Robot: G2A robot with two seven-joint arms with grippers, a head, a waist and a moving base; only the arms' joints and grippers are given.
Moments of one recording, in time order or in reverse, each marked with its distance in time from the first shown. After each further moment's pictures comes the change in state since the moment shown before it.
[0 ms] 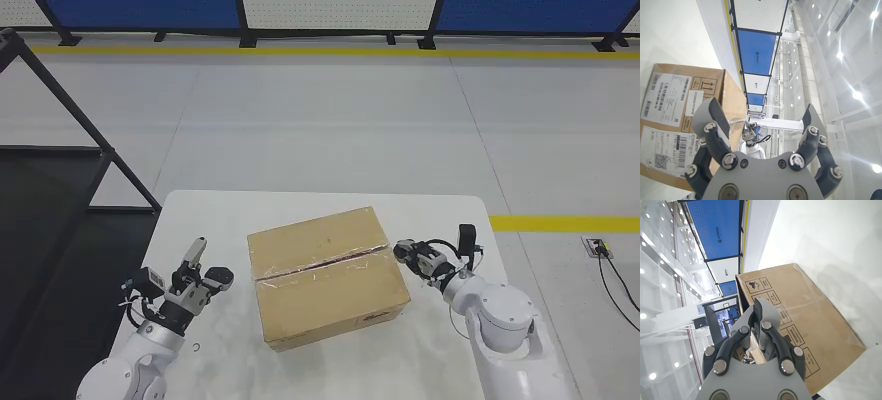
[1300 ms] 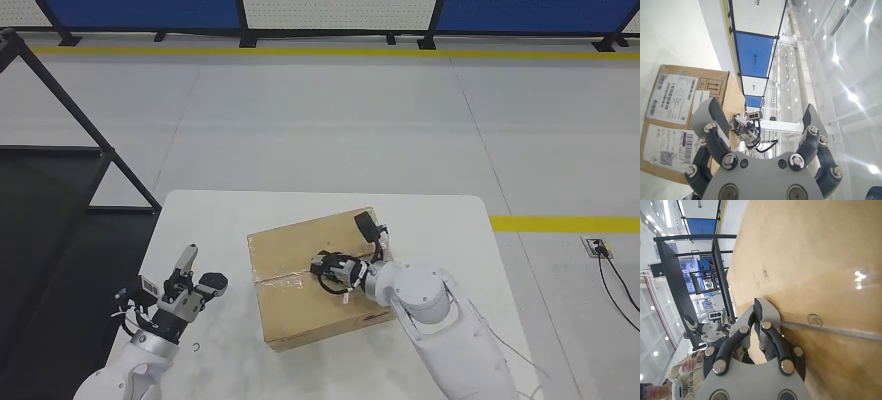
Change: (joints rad) left arm 0.049 -0.011 -0.033 0.002 -0.016 -0.049 -0.015; right arm 0.248 -0.023 -0.440 0.134 -0.090 -0.018 0.115
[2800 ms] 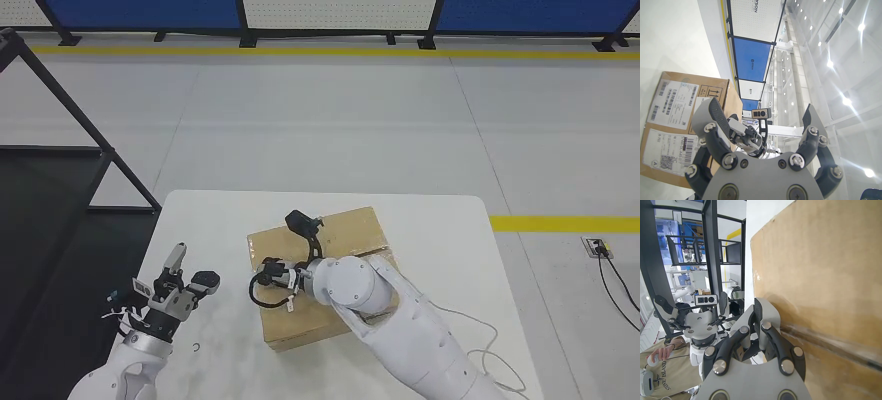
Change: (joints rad) left arm 0.002 -0.012 -0.029 0.013 -0.031 -0.011 0.008; right arm 0.195 -0.094 -0.262 0.122 -0.023 0.011 -0.047
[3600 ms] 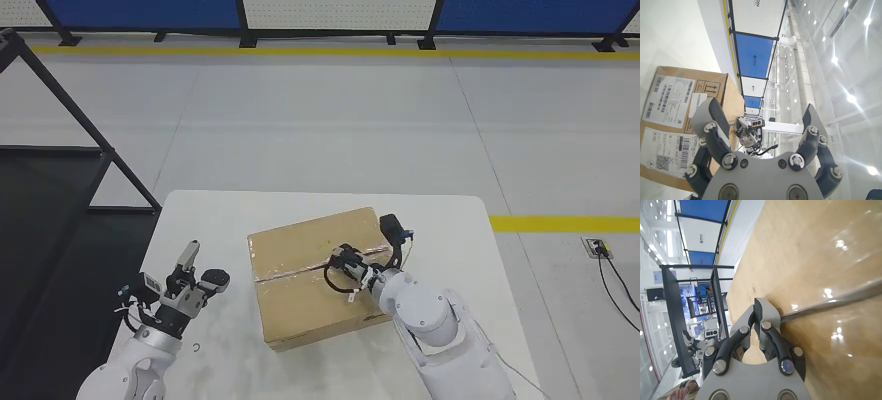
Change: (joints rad) left arm -0.031 -0.006 0.041 0.003 0.039 0.028 0.000; right arm -0.340 0.087 0.326 -0.323 -0.126 0.142 -0.202
